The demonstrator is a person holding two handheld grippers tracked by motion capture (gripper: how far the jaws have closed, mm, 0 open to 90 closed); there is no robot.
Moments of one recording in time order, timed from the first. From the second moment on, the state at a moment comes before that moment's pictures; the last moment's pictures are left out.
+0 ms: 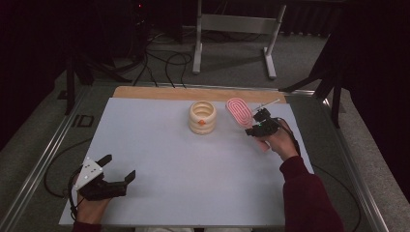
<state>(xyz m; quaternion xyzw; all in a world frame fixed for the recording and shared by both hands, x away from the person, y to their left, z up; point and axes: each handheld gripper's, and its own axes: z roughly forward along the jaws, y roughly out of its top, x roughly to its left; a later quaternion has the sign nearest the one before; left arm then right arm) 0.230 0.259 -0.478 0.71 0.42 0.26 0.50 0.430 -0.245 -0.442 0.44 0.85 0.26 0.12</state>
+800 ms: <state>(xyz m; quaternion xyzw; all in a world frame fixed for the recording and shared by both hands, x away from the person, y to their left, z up) 0.230 0.260 -0.477 0.71 0.42 0.27 0.50 0.403 -0.212 -0.418 0.38 0.86 0.31 0.12</state>
